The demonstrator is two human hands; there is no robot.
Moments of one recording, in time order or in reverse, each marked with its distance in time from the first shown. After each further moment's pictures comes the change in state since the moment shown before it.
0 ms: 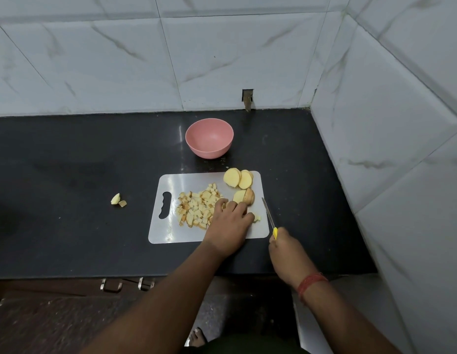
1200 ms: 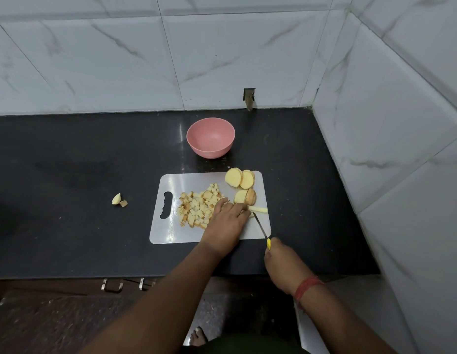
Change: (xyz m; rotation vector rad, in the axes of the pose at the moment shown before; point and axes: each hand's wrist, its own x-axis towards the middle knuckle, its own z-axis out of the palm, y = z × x) left_hand -0.004 -0.014 0.016 -0.101 0.078 0.021; right_hand -0.003 -0.002 0.015 -0.130 -0.143 0.012
